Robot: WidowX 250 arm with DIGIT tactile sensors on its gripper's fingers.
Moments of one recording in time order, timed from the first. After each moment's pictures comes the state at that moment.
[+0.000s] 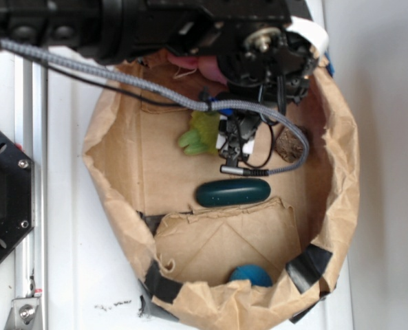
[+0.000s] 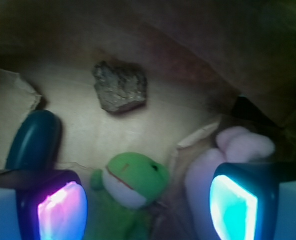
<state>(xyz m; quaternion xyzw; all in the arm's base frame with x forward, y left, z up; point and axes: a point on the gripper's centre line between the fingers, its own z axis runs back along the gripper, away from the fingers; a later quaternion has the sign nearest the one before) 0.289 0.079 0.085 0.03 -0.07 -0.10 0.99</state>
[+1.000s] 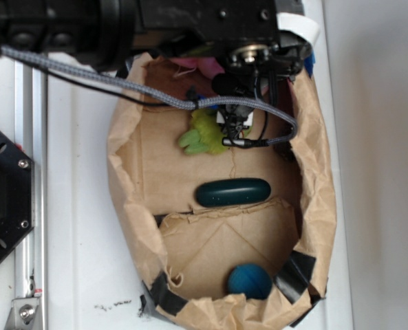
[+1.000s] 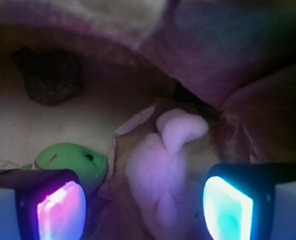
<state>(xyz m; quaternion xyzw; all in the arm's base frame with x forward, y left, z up) 0.288 0.104 0.082 0.11 -0.07 -0.06 0.99</state>
